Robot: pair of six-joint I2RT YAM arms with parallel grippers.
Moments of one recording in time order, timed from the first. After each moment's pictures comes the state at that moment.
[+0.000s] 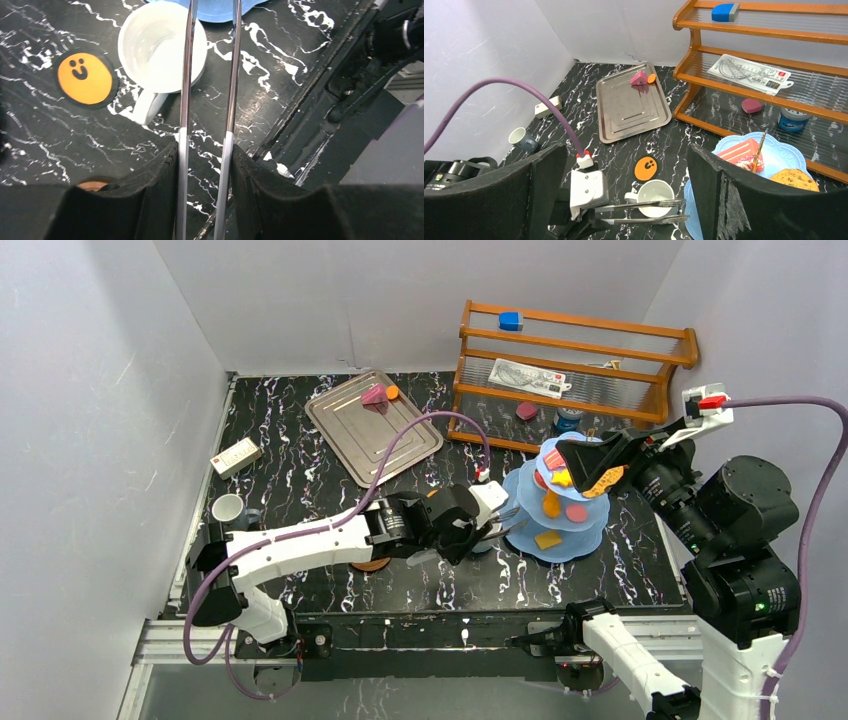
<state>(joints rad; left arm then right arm) -1.25 1.51 1.30 -0.59 -0.16 -0.20 0.26 0.75 1.59 -0.87 -0.23 0.32</state>
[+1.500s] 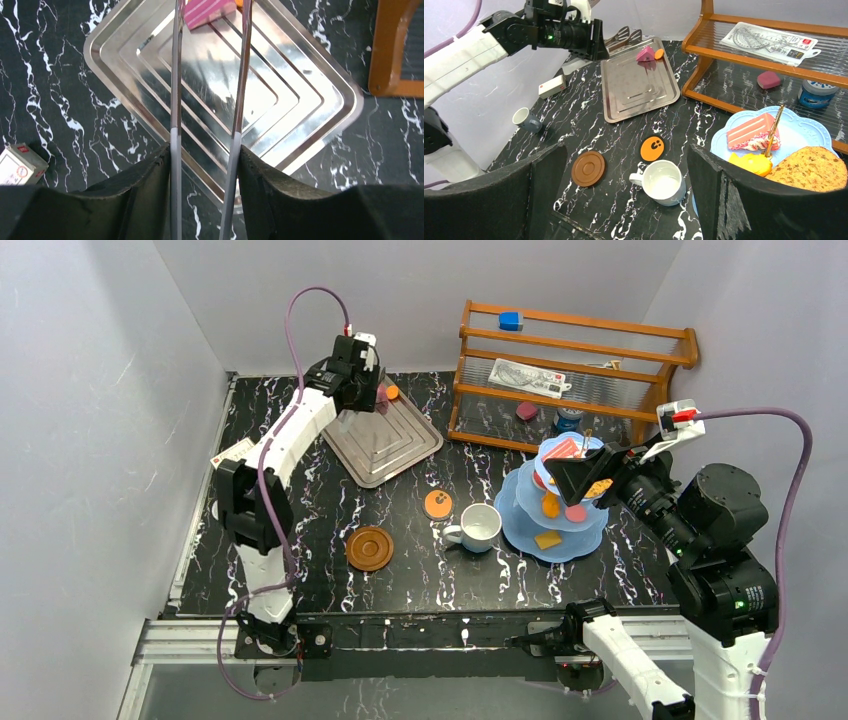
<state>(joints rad) -0.39 1.91 1.81 -0.68 -0.24 -0.08 0.26 0.68 1.42 -0.85 -0.27 0.34</state>
